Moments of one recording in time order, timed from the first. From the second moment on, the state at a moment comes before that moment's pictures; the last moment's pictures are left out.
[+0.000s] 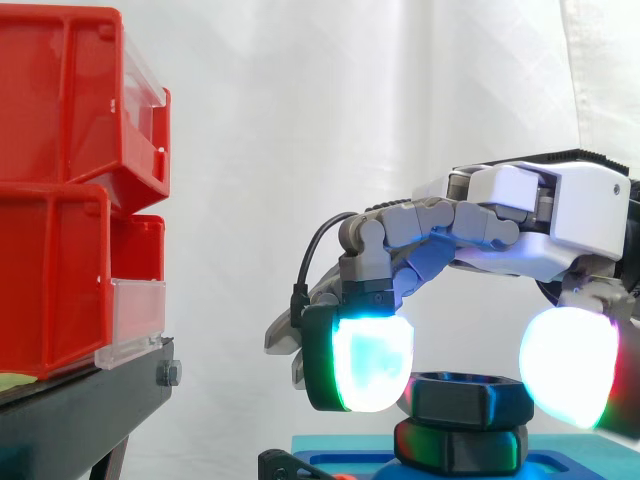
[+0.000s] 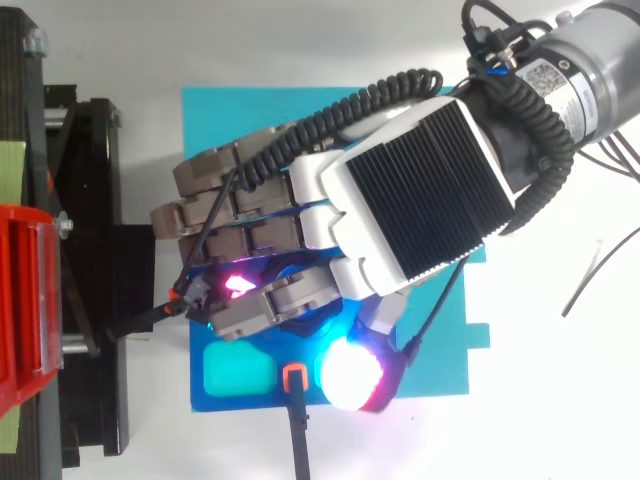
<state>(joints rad) -0.06 -2.36 -1.11 -2.62 -2.21 -1.54</state>
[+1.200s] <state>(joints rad) -0.07 -2.36 -1.11 -2.63 -2.23 -1.55</state>
